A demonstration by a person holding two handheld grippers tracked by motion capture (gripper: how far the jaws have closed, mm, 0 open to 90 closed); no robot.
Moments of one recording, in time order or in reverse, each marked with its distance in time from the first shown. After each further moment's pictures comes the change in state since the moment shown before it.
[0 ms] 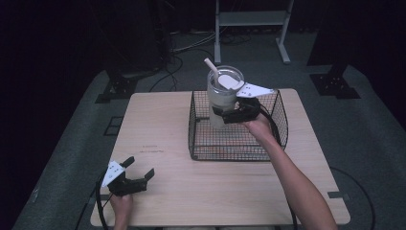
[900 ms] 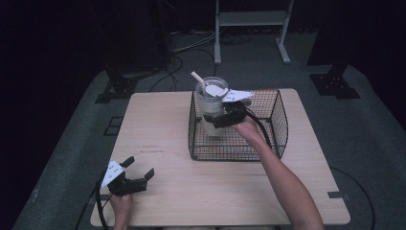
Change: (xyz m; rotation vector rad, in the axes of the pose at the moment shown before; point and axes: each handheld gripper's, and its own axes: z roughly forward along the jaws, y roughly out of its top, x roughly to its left) left arm 0.000 0.000 0.000 -0.003 -0.004 -0.001; right arm -0.005 -0.033 0.051 0.117 0.066 -0.004
